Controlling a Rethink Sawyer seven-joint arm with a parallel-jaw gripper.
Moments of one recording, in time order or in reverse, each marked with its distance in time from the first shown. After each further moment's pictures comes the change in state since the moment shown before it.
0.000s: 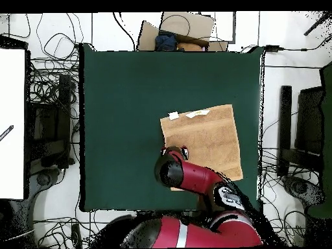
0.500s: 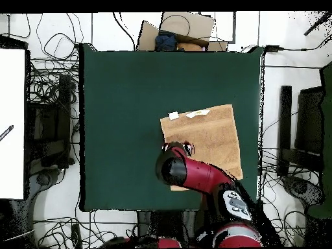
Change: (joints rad) arm -0.009 -0.086 0.006 0.001 0.000 0.058 0.000
